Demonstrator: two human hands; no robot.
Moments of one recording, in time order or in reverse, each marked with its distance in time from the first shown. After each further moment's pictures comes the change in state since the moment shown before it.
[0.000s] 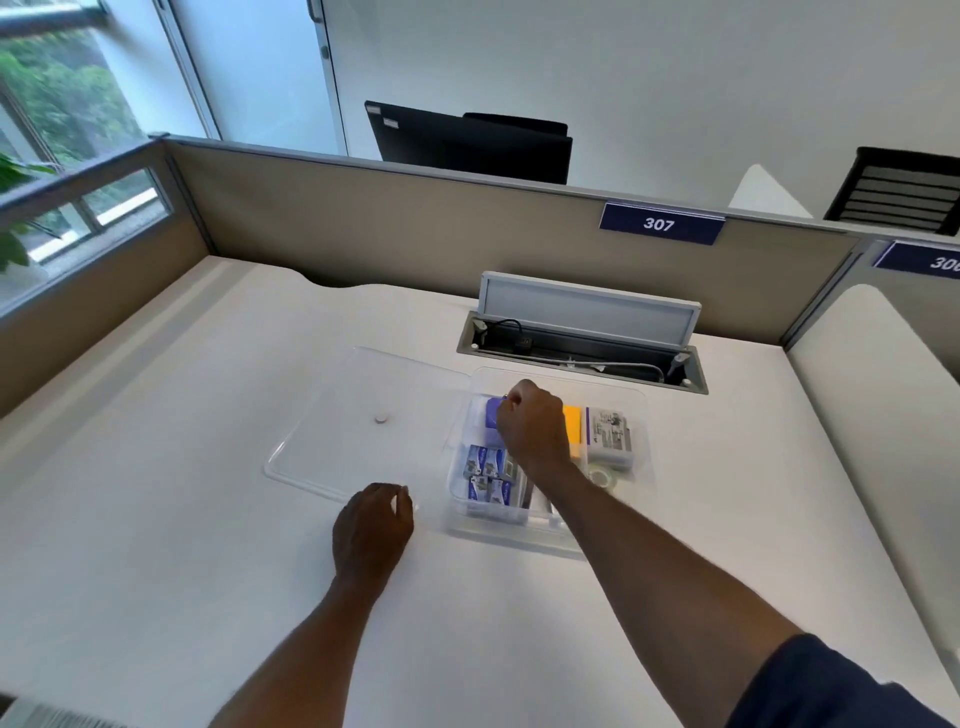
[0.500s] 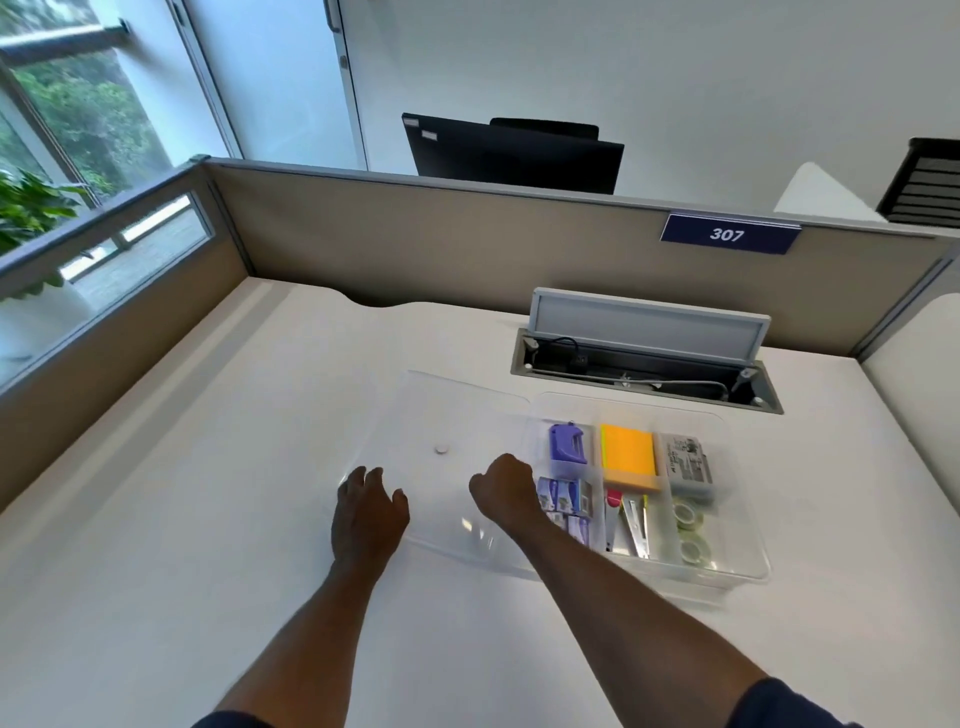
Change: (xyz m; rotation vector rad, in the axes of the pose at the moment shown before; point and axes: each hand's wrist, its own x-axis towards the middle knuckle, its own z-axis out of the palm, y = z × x) left_hand 0.099 -0.084 -0.033 0.006 -0.127 -0.152; right_hand -0.017 -0.067 0.120 -0.060 -0.374 0.329
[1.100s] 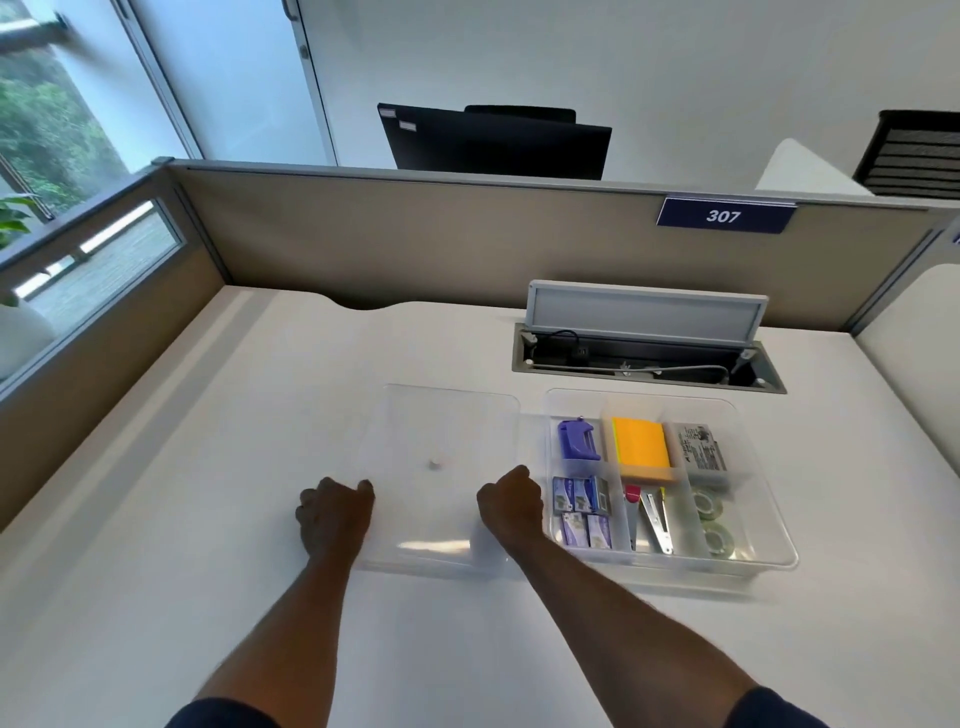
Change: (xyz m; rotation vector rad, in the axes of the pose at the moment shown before) left_hand 0.057 -0.030 -0.025 -0.035 -0.044 -0.344; right_hand 0.005 -0.008 0.034 0.152 0.083 0.258
